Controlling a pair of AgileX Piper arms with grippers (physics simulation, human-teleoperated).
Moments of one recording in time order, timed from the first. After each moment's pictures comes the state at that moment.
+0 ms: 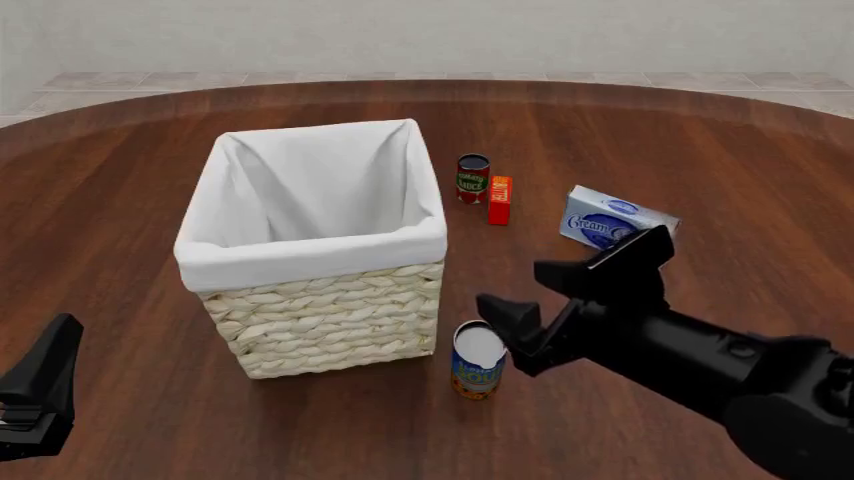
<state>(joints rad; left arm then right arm) 0.00 0.00 0.00 0.00 0.00 0.68 1.22 -0.40 -0.36 0.06</state>
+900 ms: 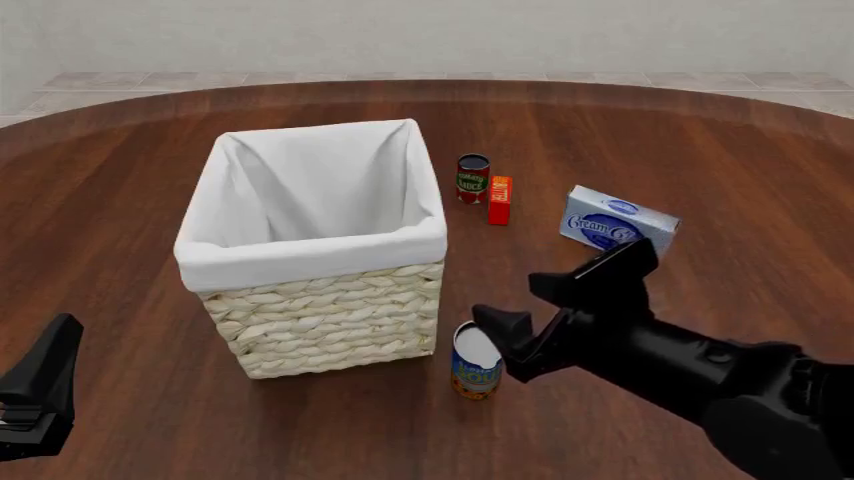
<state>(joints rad) 0.00 0.00 0.00 0.00 0.00 0.68 1.29 -0.39 -0.43 0.07</state>
